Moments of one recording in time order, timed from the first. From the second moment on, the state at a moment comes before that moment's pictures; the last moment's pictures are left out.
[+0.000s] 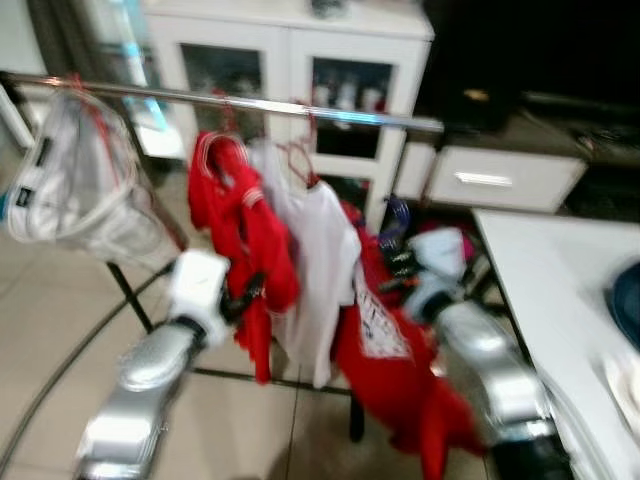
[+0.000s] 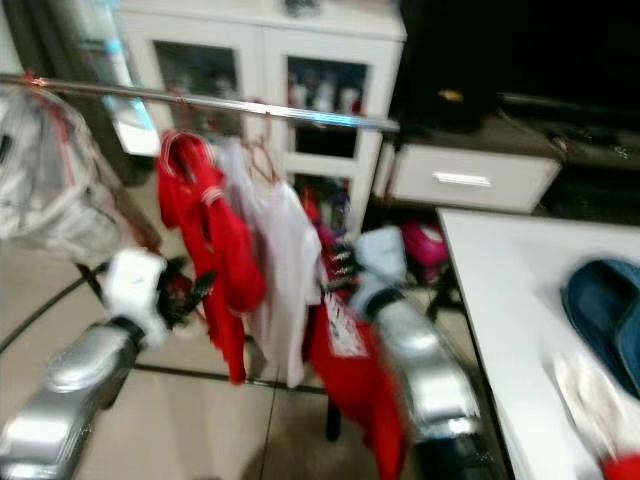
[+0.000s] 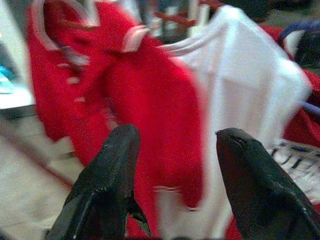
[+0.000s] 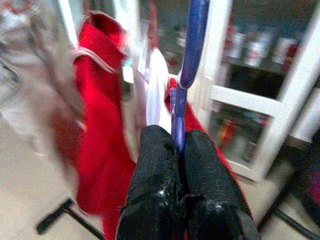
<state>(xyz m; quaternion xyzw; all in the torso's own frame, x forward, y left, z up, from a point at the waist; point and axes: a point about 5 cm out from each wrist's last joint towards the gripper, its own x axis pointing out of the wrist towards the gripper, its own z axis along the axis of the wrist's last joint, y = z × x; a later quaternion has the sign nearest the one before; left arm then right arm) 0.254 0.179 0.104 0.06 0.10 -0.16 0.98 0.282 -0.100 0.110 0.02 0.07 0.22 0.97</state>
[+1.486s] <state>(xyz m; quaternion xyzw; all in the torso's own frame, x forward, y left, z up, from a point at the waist) 0.253 0.151 0.162 0.06 0.01 -0.38 0.92 0.389 -0.119 0.173 0.03 0.05 0.04 1.00</state>
